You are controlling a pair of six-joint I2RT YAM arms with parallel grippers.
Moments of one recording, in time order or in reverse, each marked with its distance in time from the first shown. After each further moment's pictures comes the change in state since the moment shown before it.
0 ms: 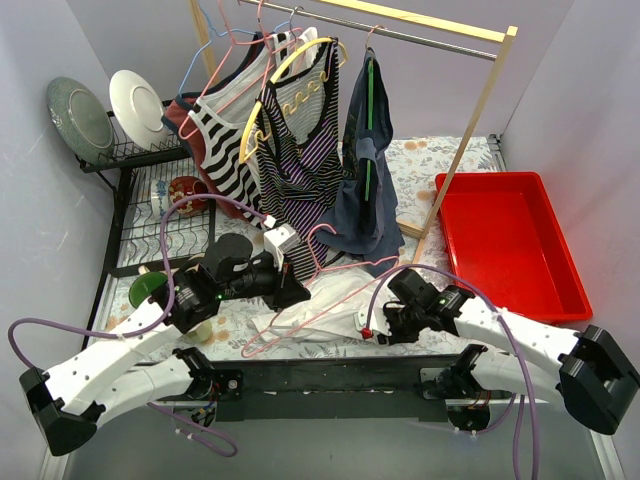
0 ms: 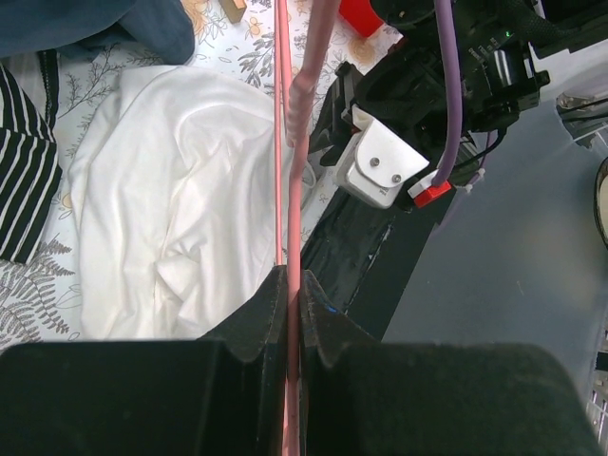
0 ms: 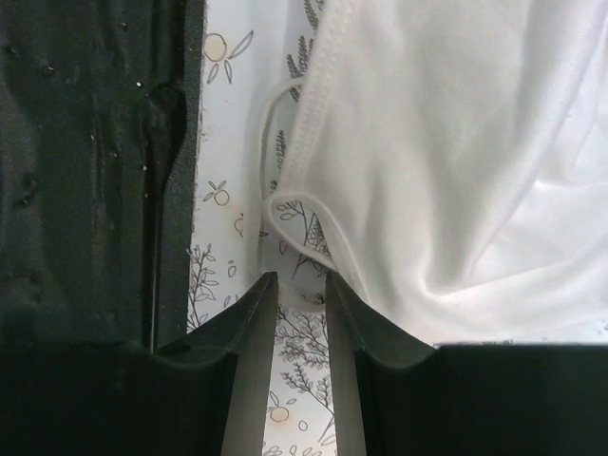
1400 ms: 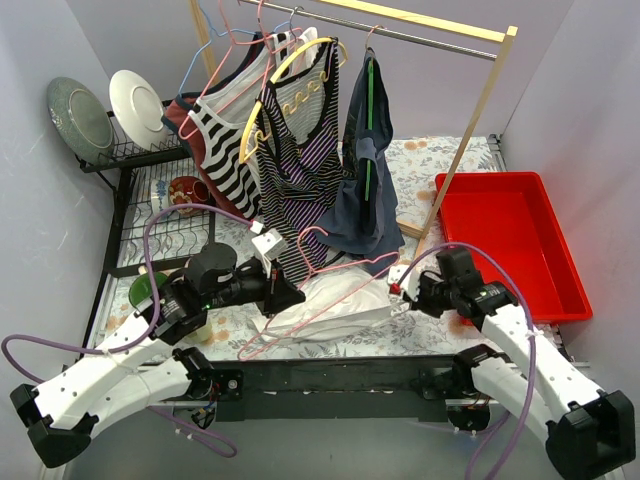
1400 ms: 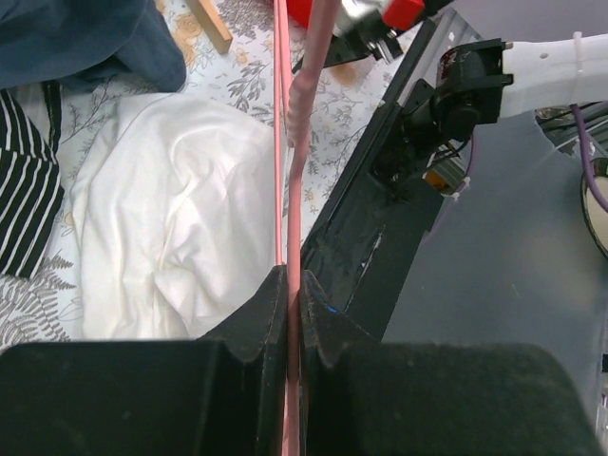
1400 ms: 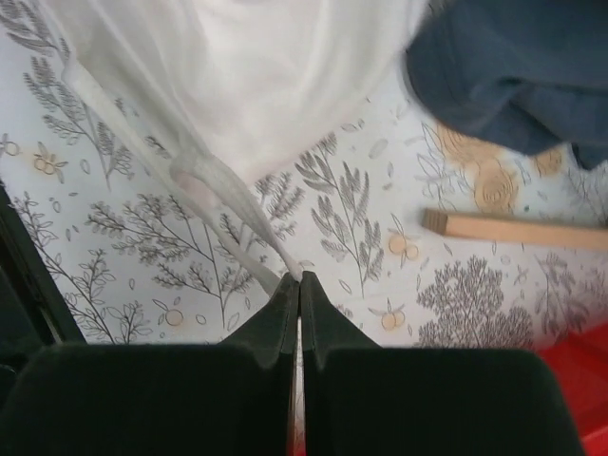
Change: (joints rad) left arm 0.000 -0.114 -0.049 0.025 0.000 0.002; right arm -0.398 -0.230 0.045 -0.087 -0.002 0.000
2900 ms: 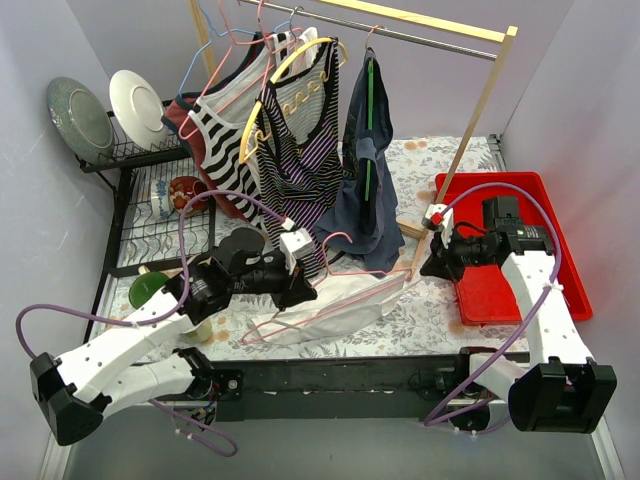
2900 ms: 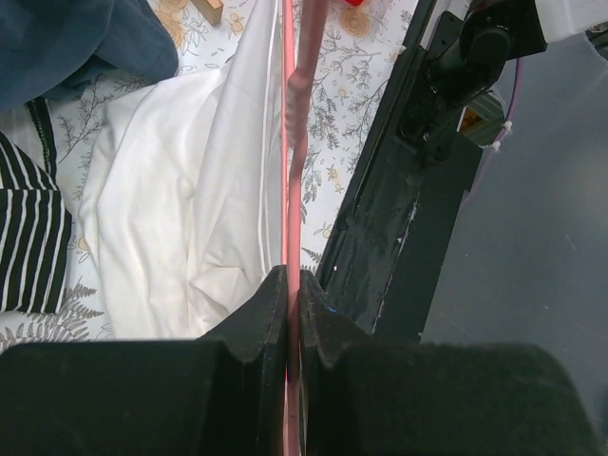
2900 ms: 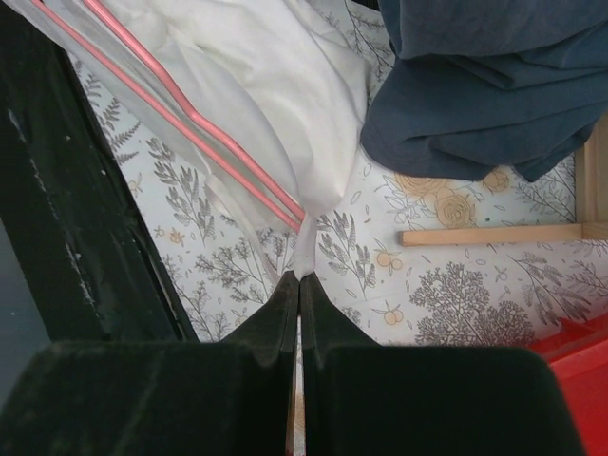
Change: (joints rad) left arm 0.000 0.193 0.064 0.009 0.077 0.197; right arm -0.433 0.278 0.488 -0.420 -0.443 -0.034
